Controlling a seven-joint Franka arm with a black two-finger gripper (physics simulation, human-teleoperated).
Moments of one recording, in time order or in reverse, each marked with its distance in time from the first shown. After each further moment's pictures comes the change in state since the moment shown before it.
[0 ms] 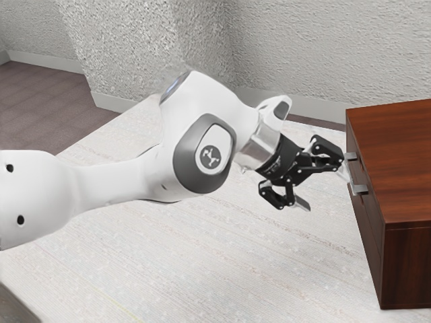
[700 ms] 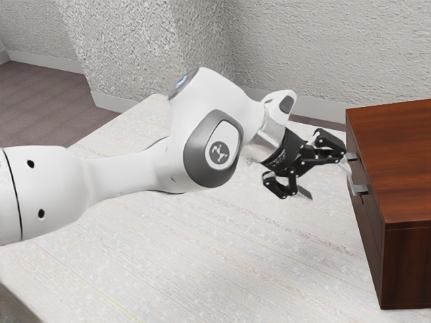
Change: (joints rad) arm -0.022 0.058 0.021 0.038 0.047 0.017 -0.007
